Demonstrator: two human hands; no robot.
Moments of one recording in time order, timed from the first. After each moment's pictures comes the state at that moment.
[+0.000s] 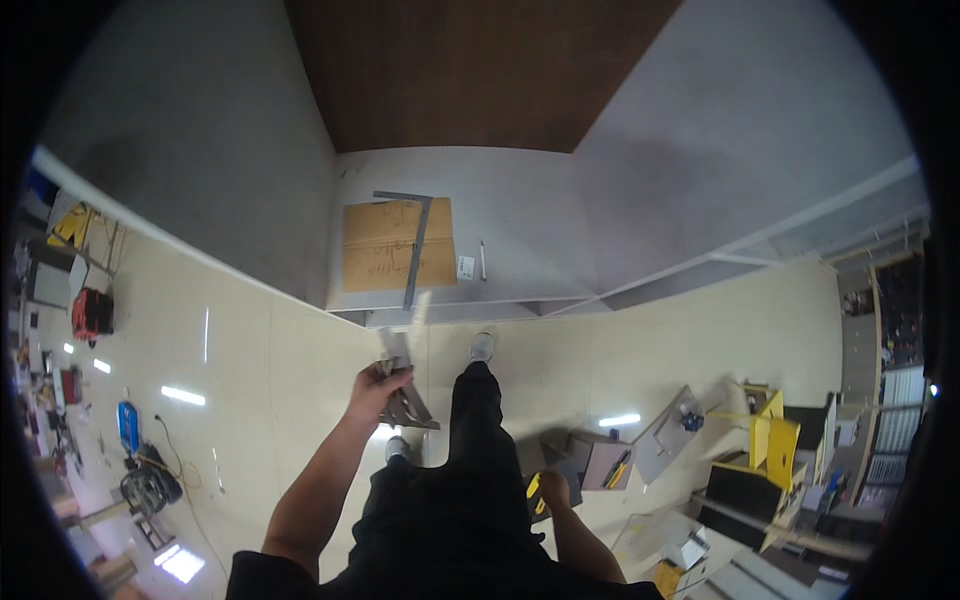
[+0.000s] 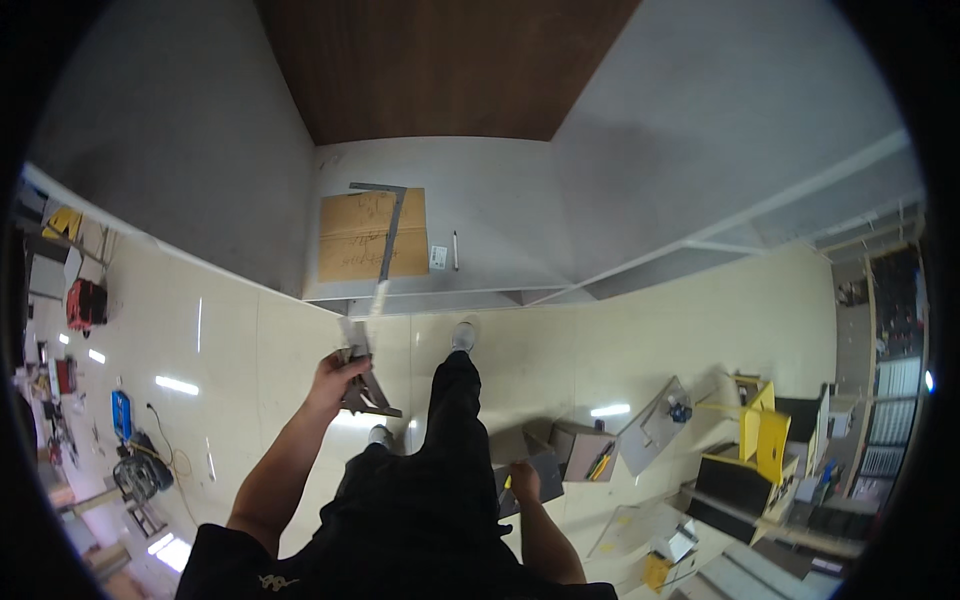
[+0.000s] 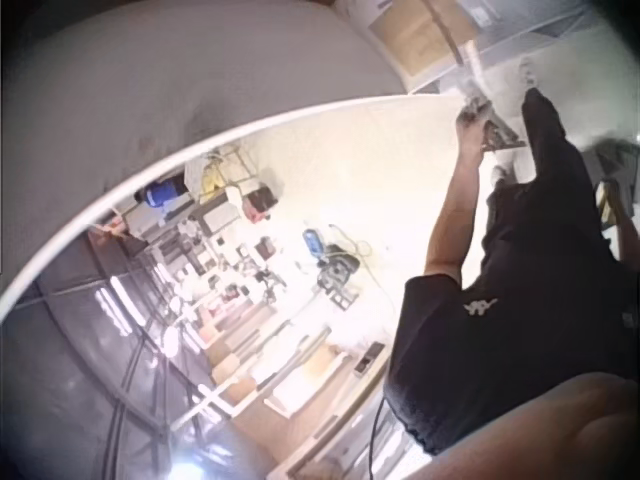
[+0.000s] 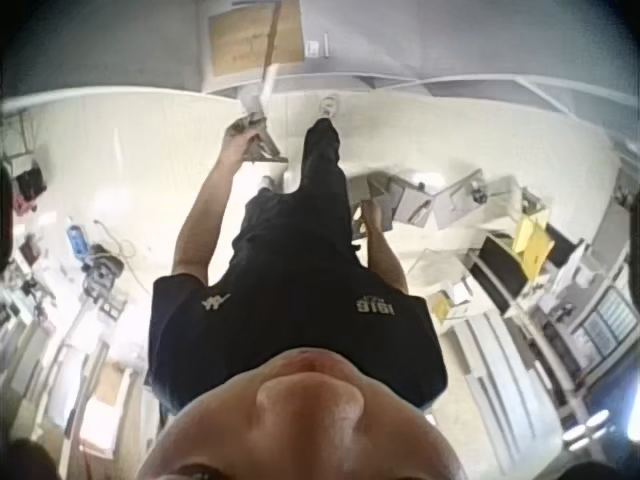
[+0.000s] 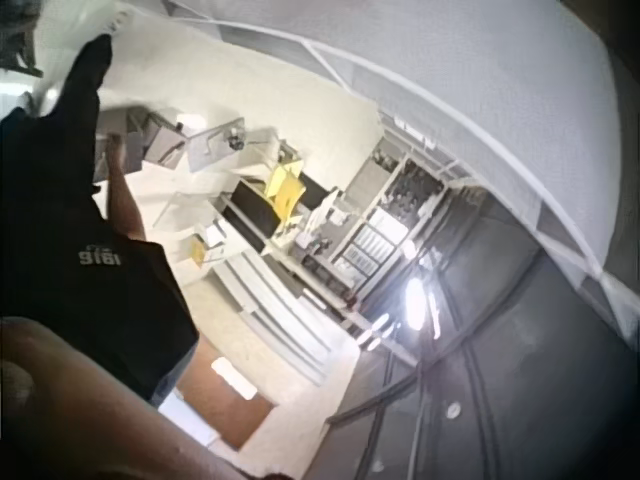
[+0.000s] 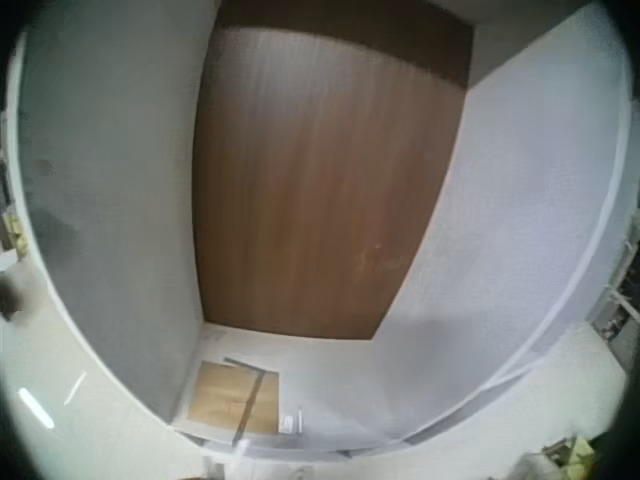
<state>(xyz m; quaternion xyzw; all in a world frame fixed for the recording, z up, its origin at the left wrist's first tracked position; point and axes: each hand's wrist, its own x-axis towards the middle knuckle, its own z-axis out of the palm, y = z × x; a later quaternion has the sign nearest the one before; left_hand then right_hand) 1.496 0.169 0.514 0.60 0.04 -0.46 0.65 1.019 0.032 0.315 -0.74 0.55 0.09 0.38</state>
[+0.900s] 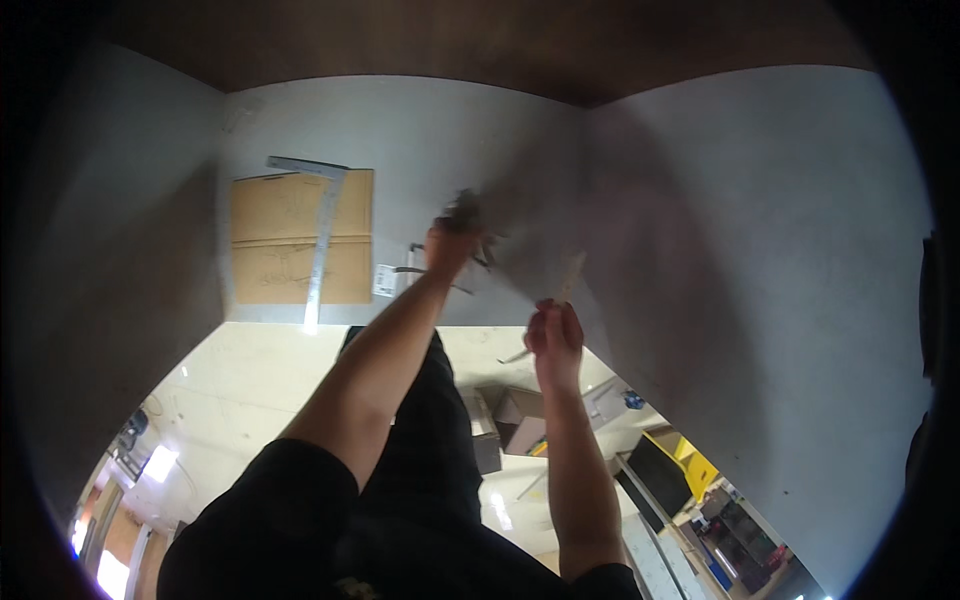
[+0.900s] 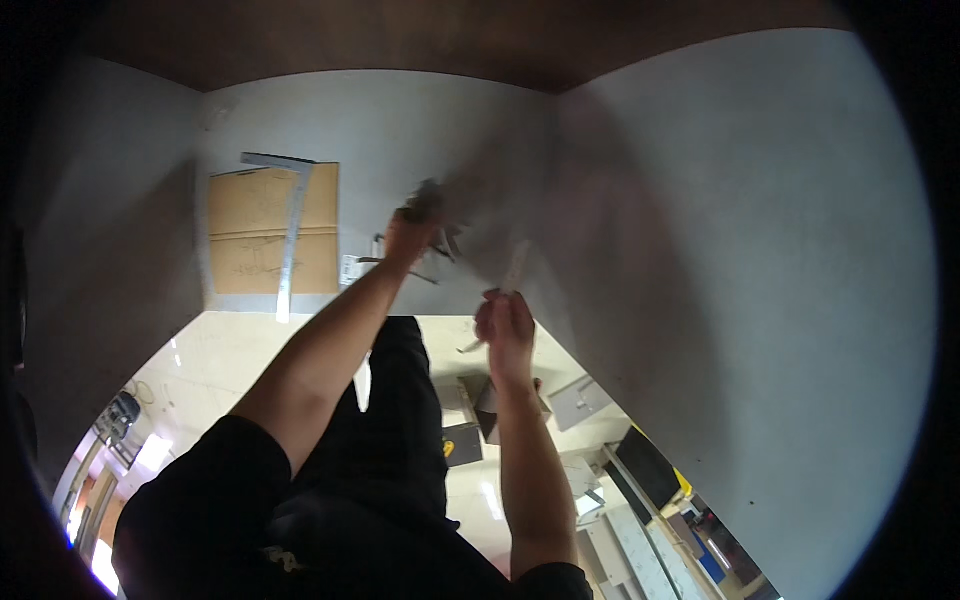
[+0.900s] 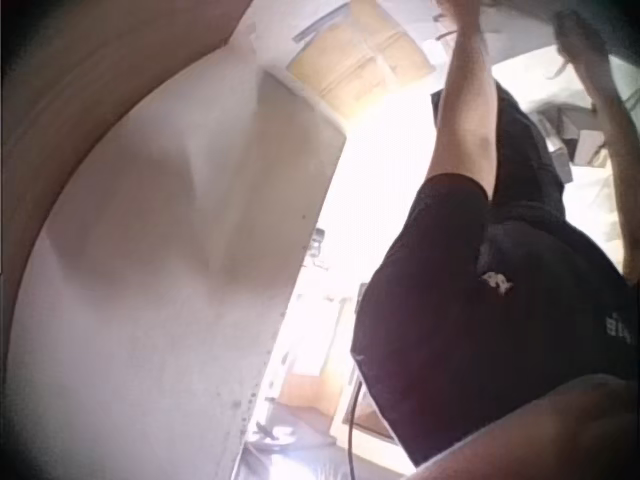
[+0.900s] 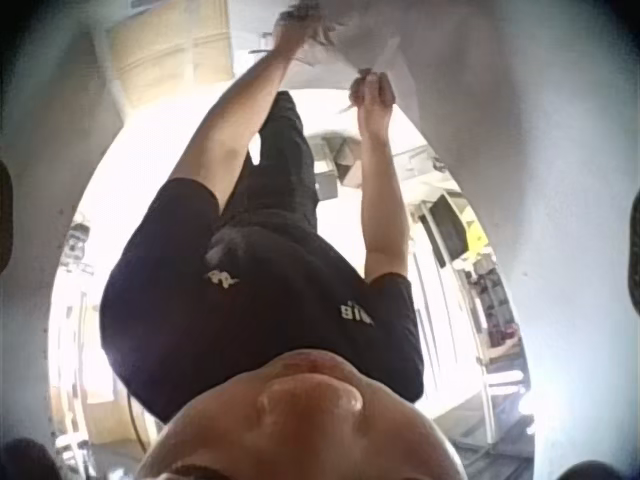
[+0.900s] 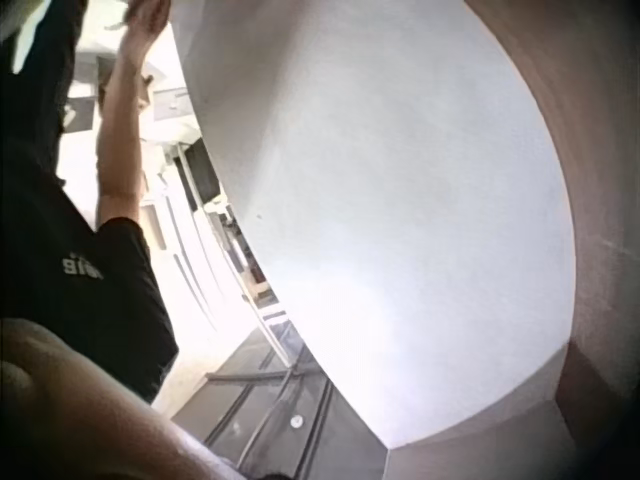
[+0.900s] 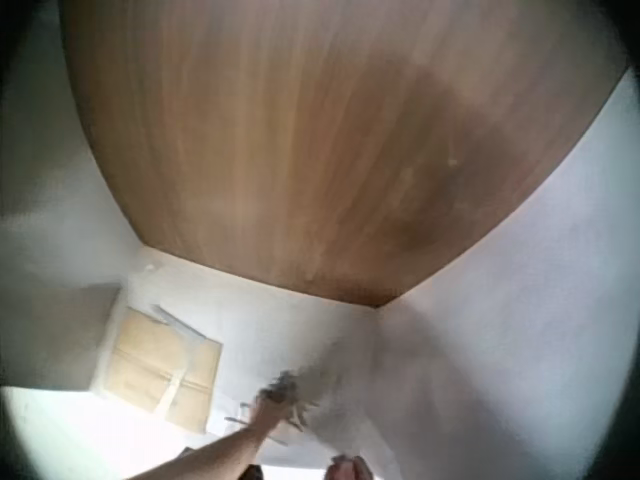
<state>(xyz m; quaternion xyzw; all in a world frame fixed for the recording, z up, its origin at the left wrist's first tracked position) 1.627 -0.255 0.233 0.88 -0.15 -0.16 0.42 1.457 -0.329 0.461 -0.45 0.42 -0.13 0.77</state>
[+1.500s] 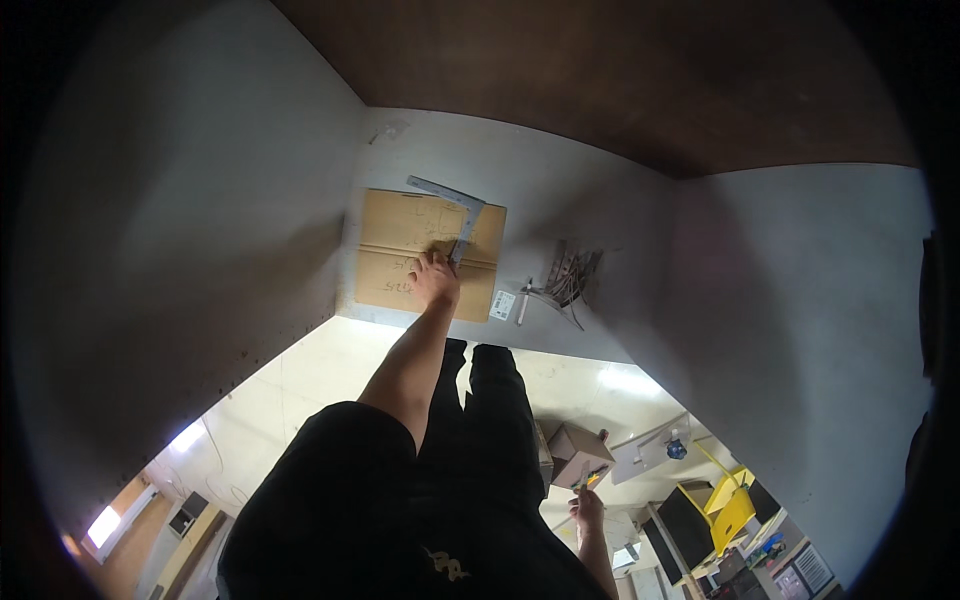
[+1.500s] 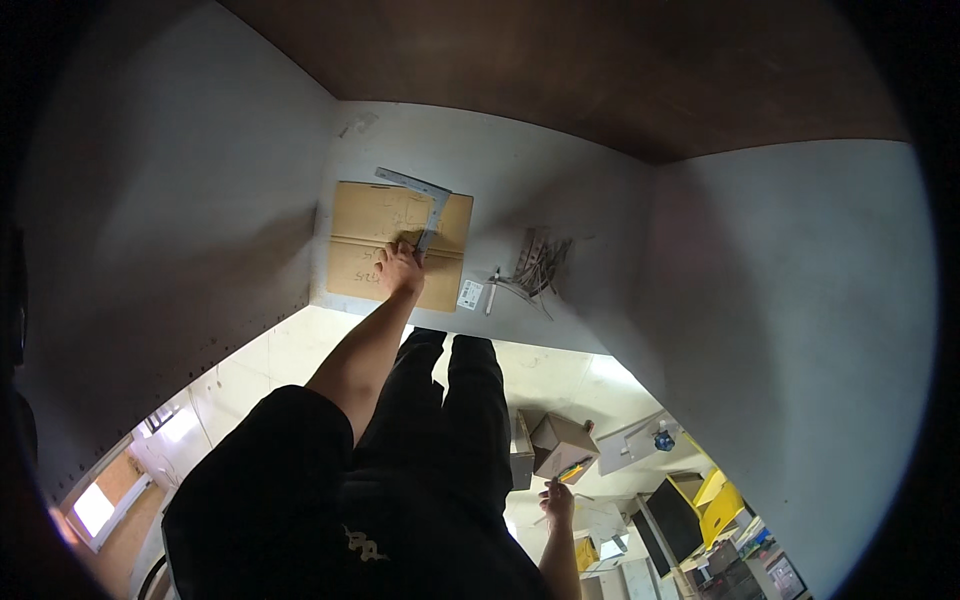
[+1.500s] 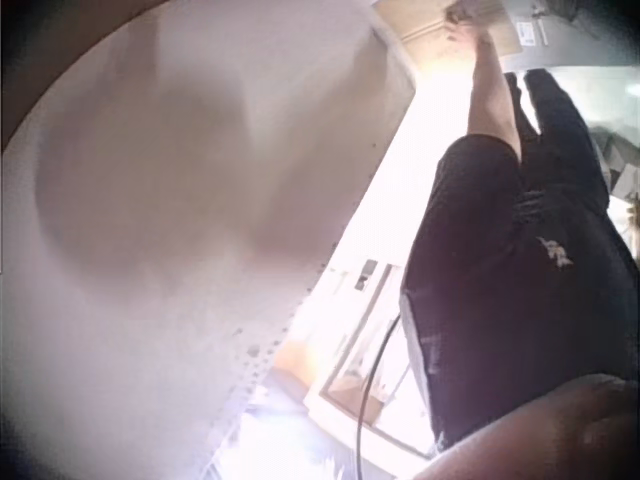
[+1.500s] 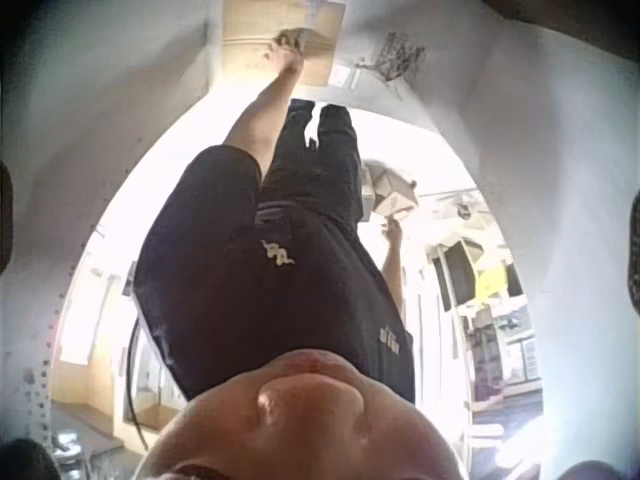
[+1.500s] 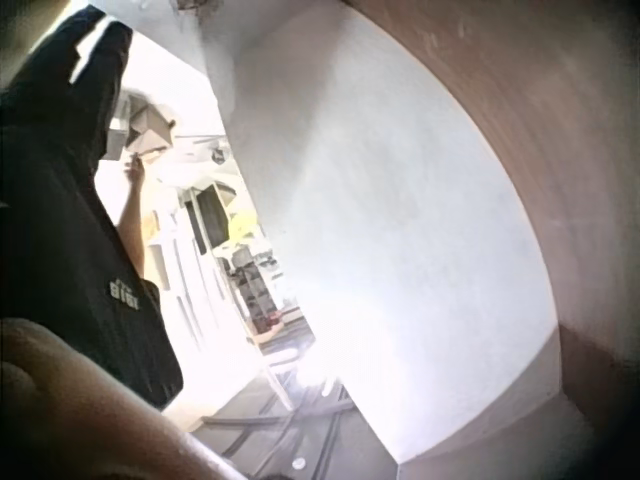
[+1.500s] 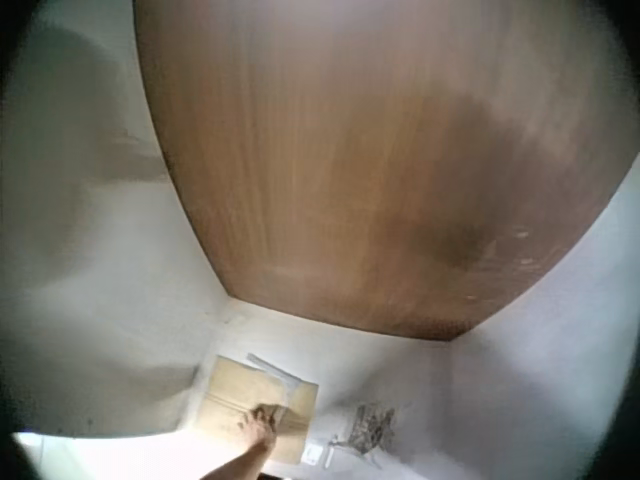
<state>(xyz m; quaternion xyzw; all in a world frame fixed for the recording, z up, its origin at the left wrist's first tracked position) 1.703 -0.075 0.259 0.98 -0.03 -0.19 0.05 1.119 -0.179 0.446 -0.40 0.73 0.21 0.51</state>
